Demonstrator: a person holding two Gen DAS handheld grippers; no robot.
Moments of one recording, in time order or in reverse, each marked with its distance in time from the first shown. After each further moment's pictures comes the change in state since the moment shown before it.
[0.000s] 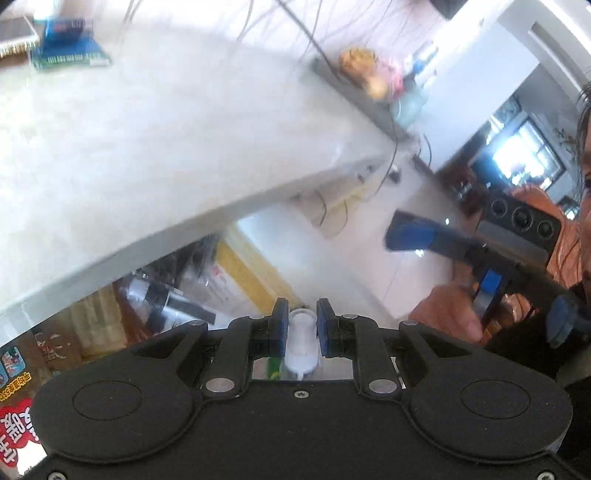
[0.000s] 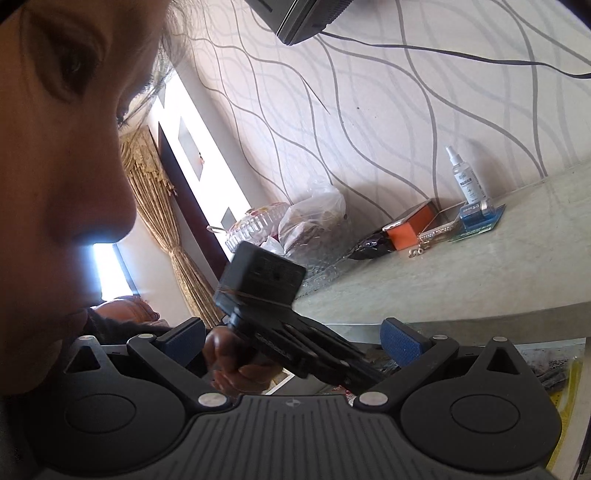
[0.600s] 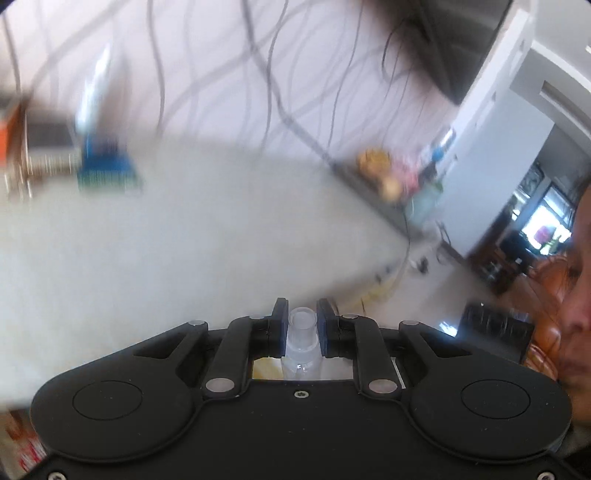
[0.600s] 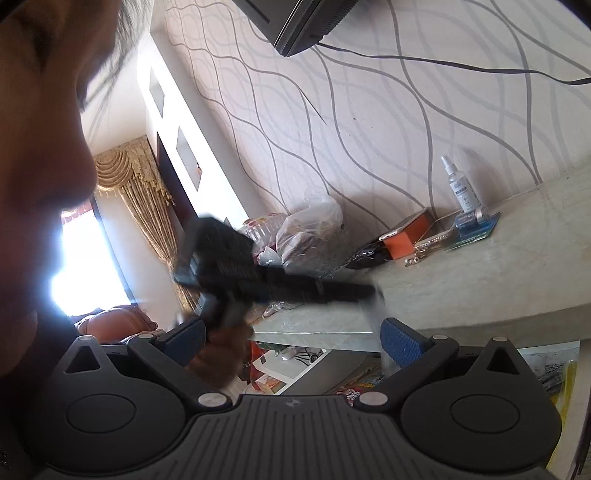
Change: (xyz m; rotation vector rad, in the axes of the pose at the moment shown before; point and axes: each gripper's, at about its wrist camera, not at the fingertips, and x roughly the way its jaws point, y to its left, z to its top) left arm -0.080 -0.022 0.080 -0.002 -0.340 0.161; right arm -0.008 0.000 0.001 0.005 -0.037 -0.004
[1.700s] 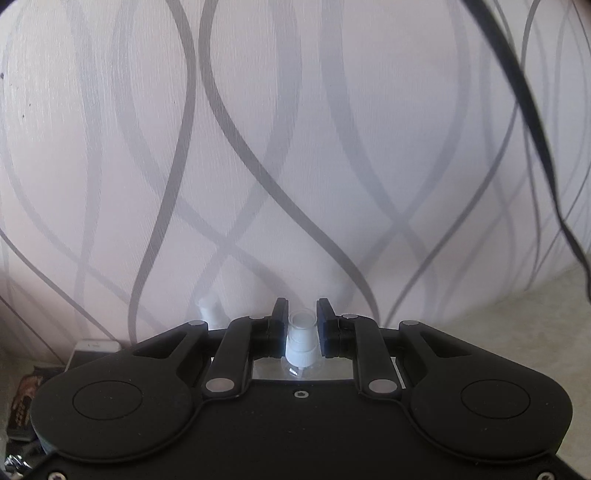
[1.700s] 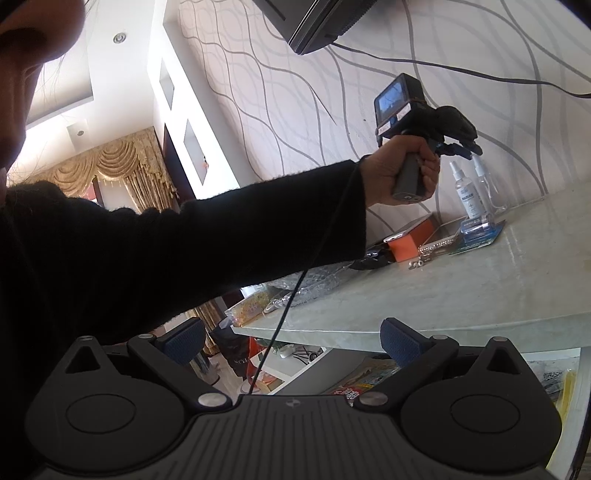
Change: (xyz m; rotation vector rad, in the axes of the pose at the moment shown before) left arm 0.189 0.077 0.219 0.138 -0.097 0.828; right arm -0.002 0.008 -0.003 -0.047 0.004 0.004
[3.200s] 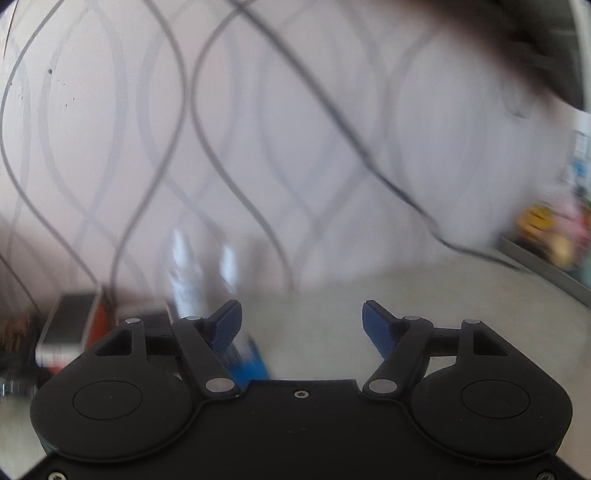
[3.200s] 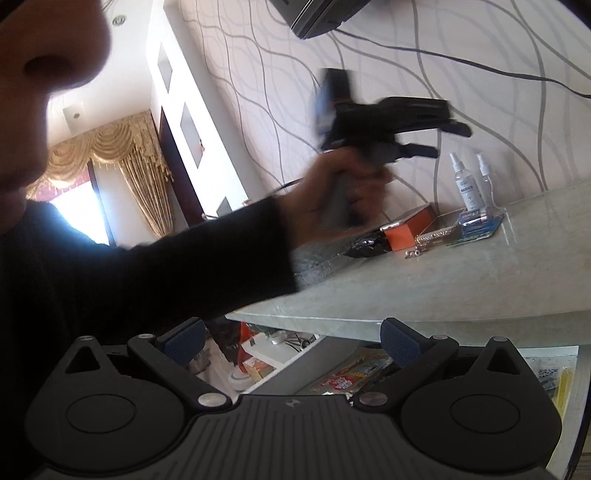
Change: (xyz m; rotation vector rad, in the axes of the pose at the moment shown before) left arm -0.186 0.023 -0.109 0.026 -0.088 -0.309; right arm 0.010 0.006 -0.003 -0.036 0.061 -0.037
